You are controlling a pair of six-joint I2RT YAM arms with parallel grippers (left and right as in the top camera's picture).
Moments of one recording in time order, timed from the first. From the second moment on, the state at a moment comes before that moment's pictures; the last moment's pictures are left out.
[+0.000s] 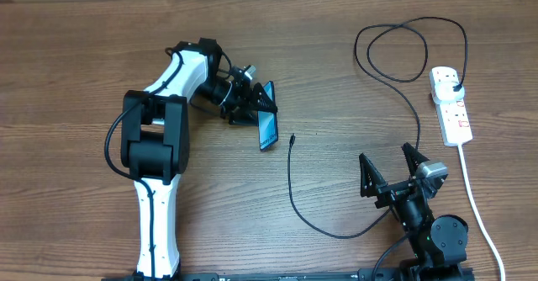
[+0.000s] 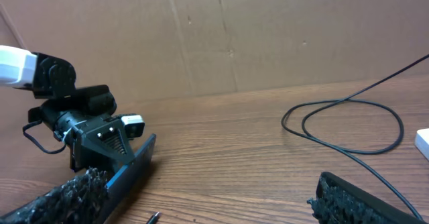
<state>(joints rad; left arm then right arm) -0.17 2.42 1.82 -1.17 0.99 0.03 0.14 0.01 0.02 -0.02 -0.16 0.22</state>
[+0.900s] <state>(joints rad) -0.17 2.44 1.80 -1.22 1.16 0.18 0.14 0.87 1.22 -0.99 -0.35 0.36</state>
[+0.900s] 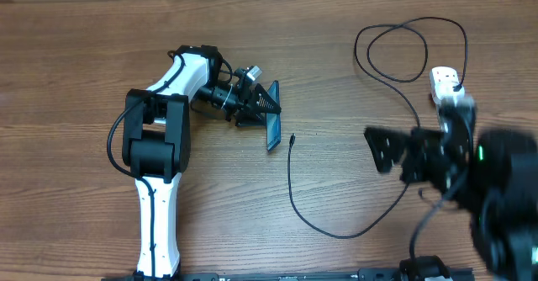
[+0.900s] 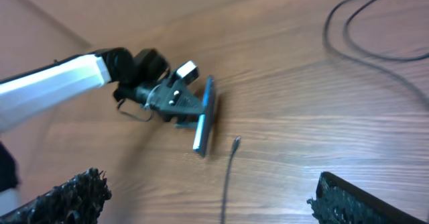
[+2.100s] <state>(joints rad) -0.21 2.44 1.80 -1.23 1.19 0.21 0.57 1.89 1.35 -0.73 -0.33 0.51</state>
